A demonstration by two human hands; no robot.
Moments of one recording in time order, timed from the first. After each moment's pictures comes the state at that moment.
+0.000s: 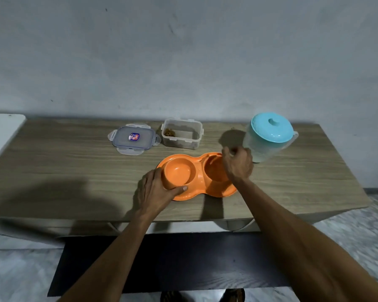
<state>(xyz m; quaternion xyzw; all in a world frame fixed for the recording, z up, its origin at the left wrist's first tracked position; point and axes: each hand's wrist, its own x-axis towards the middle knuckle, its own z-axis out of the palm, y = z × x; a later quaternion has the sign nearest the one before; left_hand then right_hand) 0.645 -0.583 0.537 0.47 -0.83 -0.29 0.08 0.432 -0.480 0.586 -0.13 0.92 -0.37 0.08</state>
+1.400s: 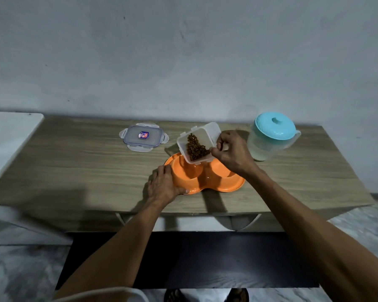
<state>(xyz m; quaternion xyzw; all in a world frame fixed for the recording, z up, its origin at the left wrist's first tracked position) 0.645 -0.581 0.549 0.44 -0.86 -0.25 0.00 0.453 -0.469 0.639 -0.46 0.80 -0.37 0.10</state>
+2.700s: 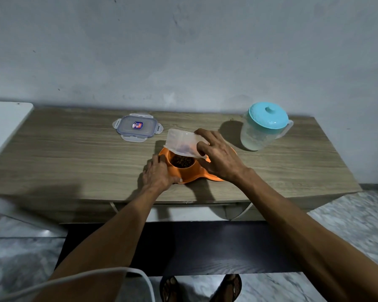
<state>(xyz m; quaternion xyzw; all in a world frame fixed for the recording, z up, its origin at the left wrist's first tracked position) 0.639 -0.578 0.551 0.46 -0.85 -0.25 -0.02 0.483 -0.450 0.627 -0.70 0.69 -0.17 -0.08</state>
